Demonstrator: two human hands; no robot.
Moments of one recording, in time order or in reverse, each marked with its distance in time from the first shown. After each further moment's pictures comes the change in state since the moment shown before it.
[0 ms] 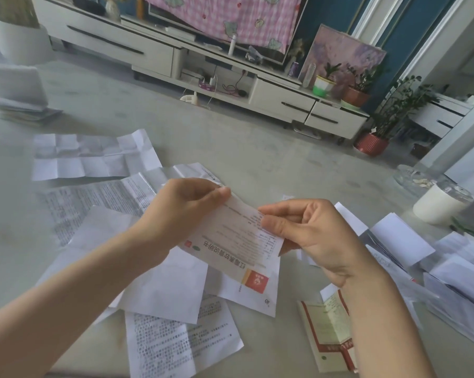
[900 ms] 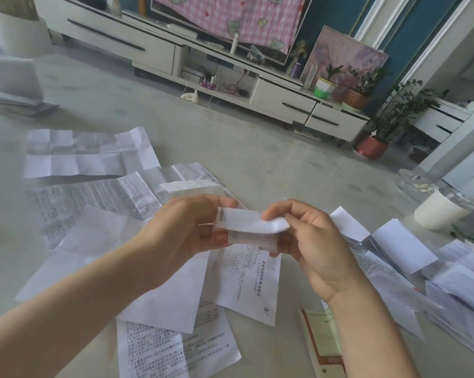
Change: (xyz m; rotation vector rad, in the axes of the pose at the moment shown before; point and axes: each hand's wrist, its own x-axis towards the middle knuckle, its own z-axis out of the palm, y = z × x) left_hand -0.002 -0.001 0.007 -0.563 -0.142 -0.276; right_hand 0.010 0.017 0.008 0.111 0.100 0.002
